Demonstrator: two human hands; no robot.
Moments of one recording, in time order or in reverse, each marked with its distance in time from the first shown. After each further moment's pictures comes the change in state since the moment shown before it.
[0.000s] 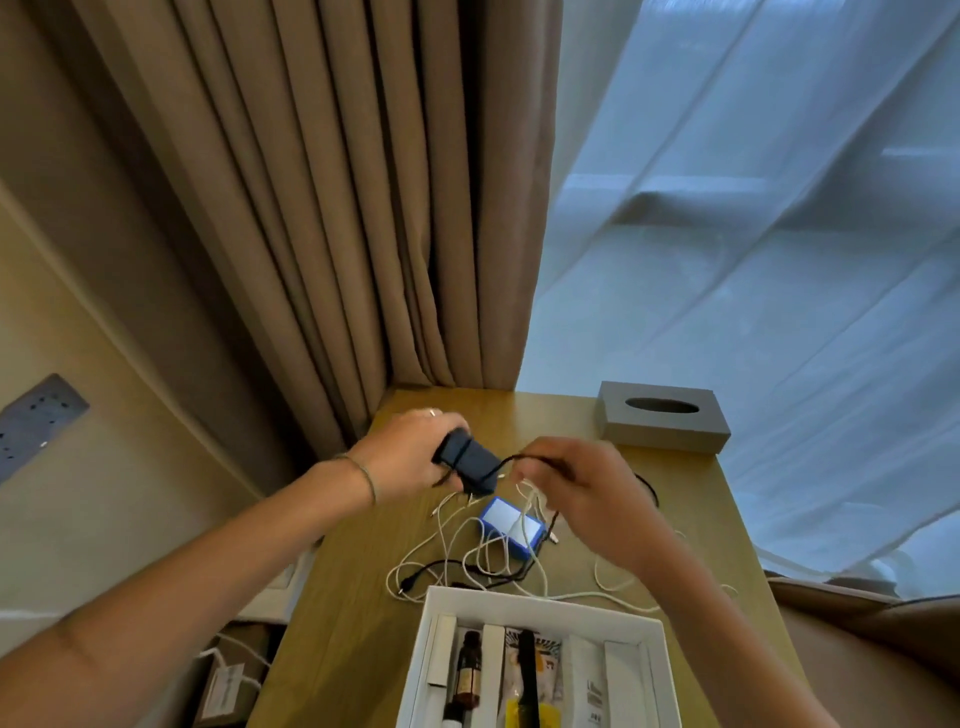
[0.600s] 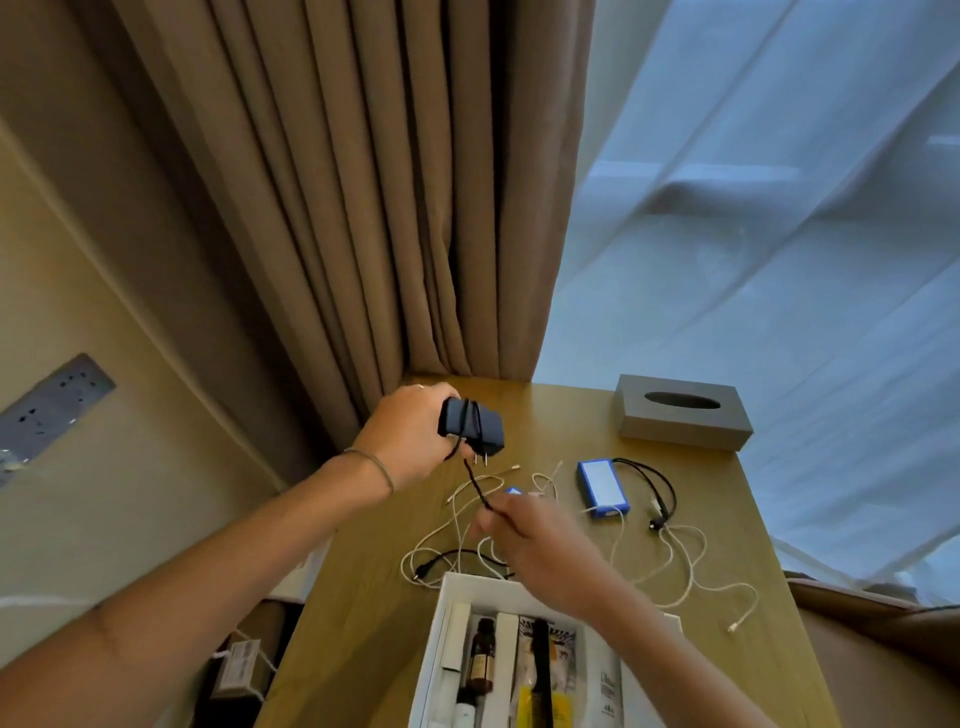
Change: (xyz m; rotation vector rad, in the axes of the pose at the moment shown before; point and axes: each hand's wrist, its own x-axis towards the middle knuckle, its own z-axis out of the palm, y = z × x) left_hand -0.012 0.003 -0.006 -0.107 0.281 -0.193; right_hand -0.010 0.011 0.076 -0.066 -0.201 0.107
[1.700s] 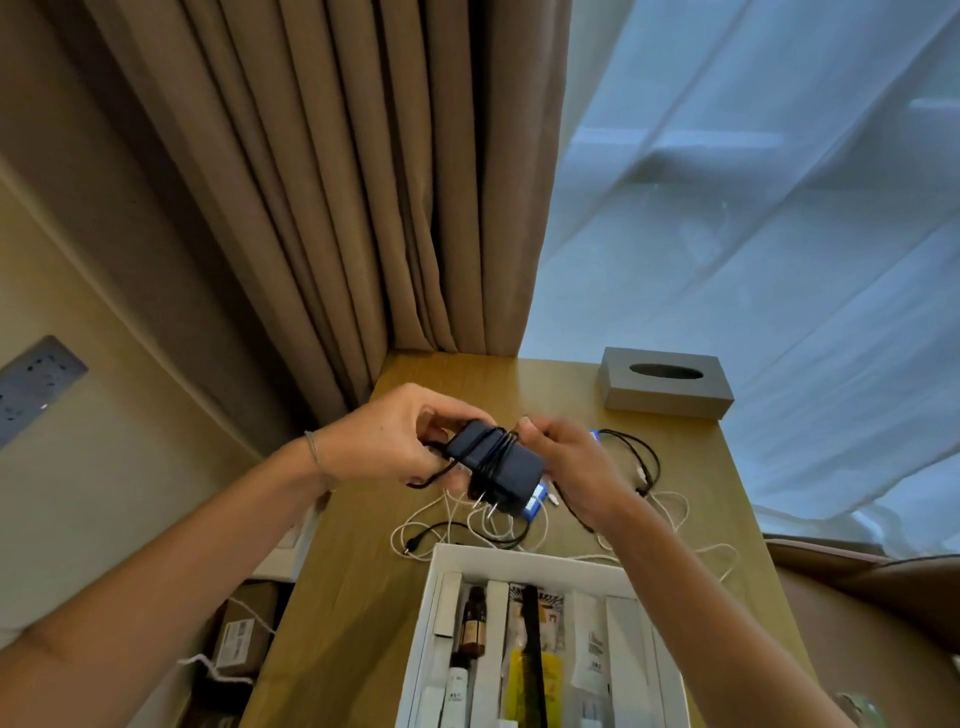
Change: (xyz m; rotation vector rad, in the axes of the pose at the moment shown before) left_hand -0.032 0.003 -0.023 -0.682 -0.609 0.206; right_hand 0.023 0.030 -0.036 0.695 0.076 0.024
